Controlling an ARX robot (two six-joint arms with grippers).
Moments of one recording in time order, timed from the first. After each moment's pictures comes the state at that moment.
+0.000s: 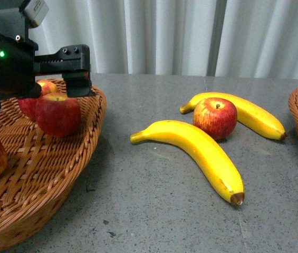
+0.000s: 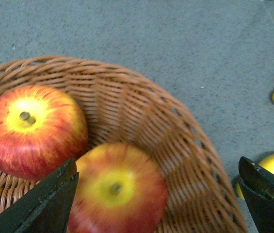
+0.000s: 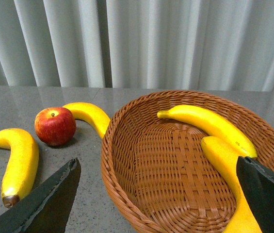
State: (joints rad) left arm -0.21 1.64 0.97 0.11 -0.02 -0.11; right arm 0.00 0.00 0.01 0.00 0.00 0.00
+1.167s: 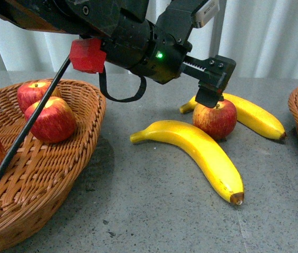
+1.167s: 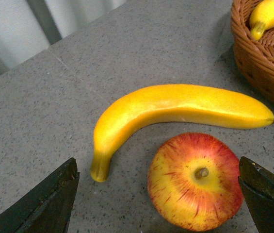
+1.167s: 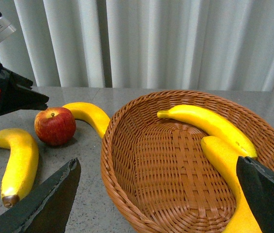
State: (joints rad) left arm -0.47 2.03 1.42 0.11 0.29 0.26; right arm 0.00 0.00 0.01 0.00 0.00 0.00
